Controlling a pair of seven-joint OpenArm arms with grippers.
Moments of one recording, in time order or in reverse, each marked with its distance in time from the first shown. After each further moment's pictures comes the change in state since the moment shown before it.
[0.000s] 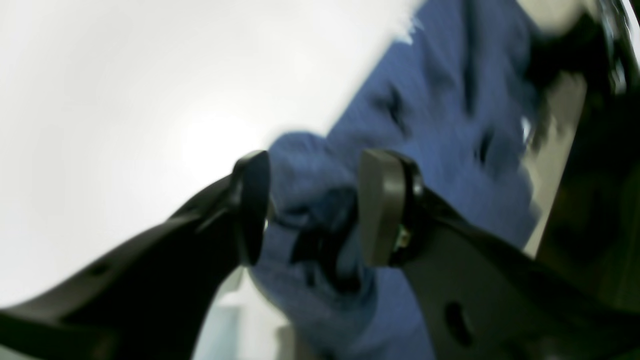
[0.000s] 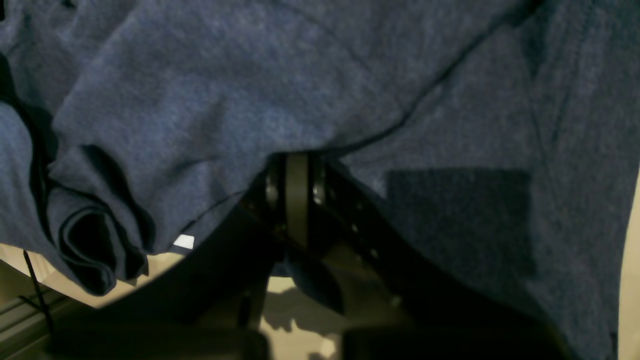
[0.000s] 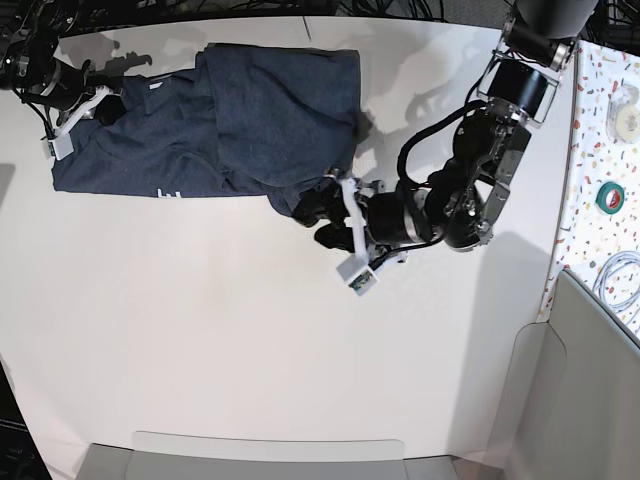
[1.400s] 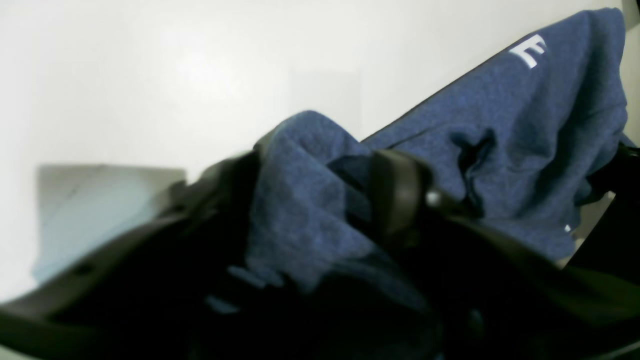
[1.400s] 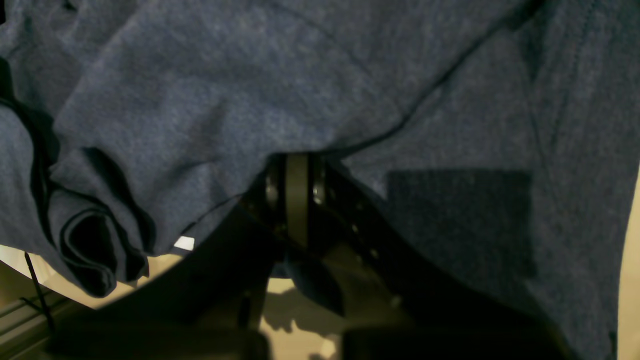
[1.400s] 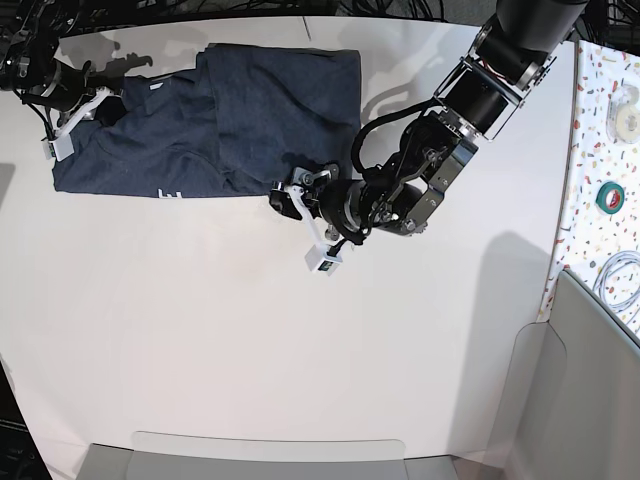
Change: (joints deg) left arm -4.8 6.0 13.2 -15.5 -0.3 26.0 -4.1; right arm 0.3 -0.1 0.0 0.0 -0.1 0.0 0.0
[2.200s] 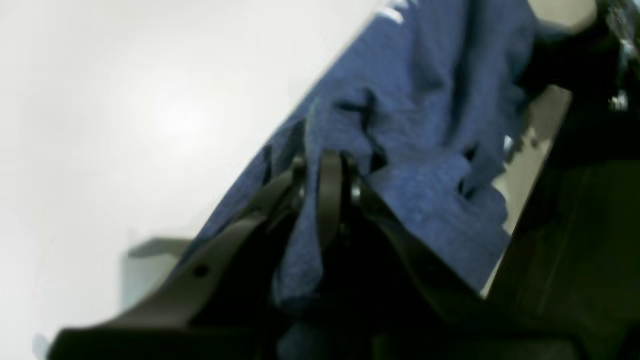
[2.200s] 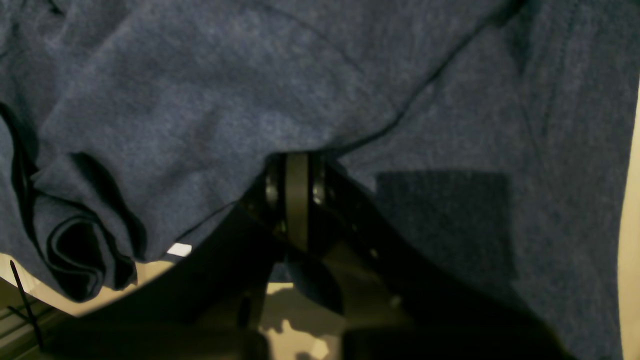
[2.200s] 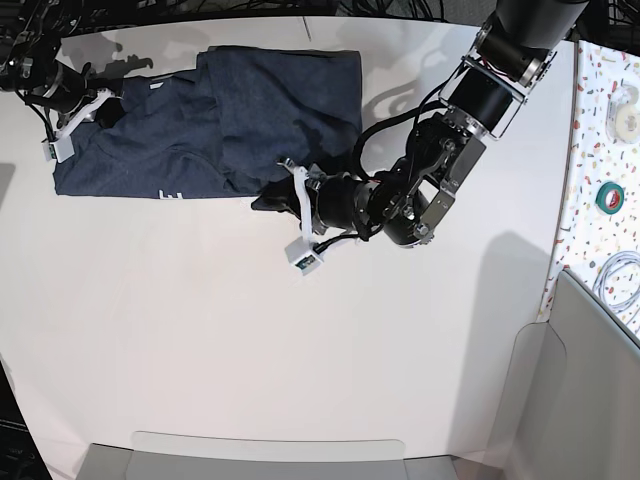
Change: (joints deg) left arm 0.6 -0.3 -3.9 5.4 0.1 -23.5 5.3; right arm 0.5 -1.1 0.1 0.3 -3.9 0.0 1.1
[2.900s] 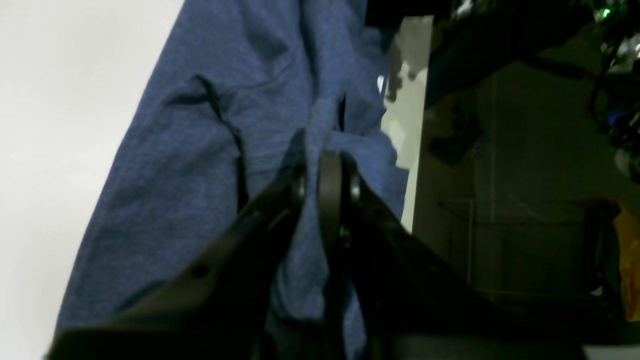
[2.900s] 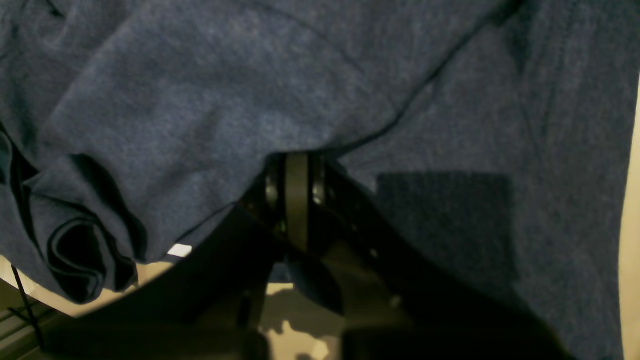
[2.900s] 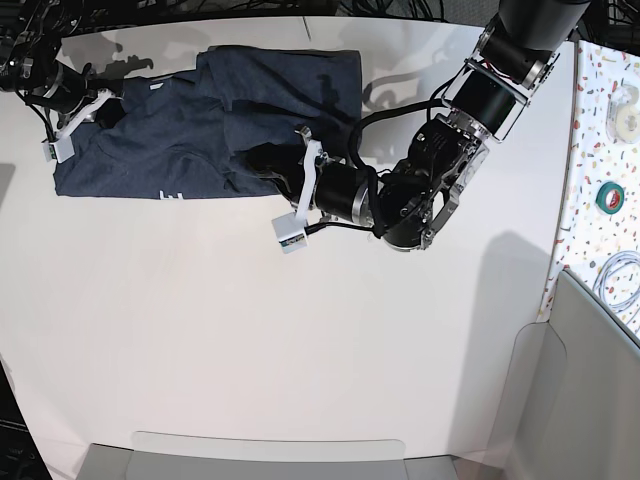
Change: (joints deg) left arm -0.6 -0.6 0.1 0.0 -15.8 -15.1 9.0; right arm 0.1 0.0 0.0 0.0 0.0 0.0 0.0
